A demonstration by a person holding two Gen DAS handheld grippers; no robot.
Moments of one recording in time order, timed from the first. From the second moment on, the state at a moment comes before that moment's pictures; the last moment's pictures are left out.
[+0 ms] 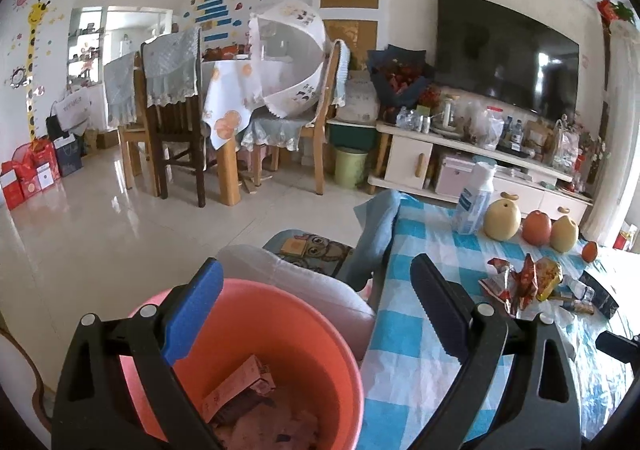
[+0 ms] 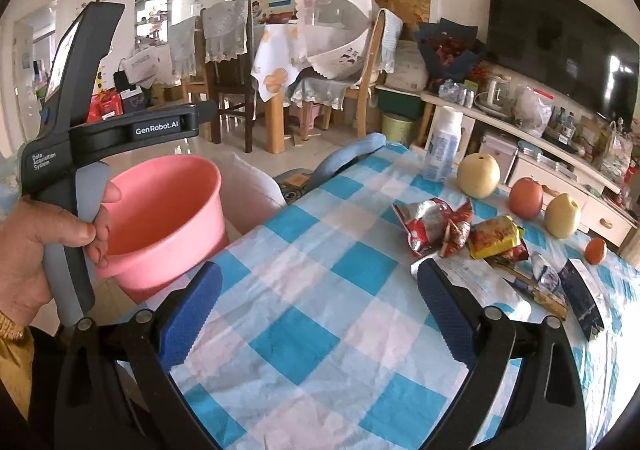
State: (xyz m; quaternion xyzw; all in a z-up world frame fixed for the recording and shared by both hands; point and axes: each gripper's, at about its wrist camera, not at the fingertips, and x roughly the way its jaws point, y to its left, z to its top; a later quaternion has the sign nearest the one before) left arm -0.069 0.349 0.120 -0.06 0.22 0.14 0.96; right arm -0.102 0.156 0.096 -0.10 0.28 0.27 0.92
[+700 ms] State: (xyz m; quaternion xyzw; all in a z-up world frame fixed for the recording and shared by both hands) left arm -0.046 0.296 0.109 -0.06 0.27 0.07 0.96; right arm -0.104 0.117 0.094 -0.09 0.26 0.27 0.92
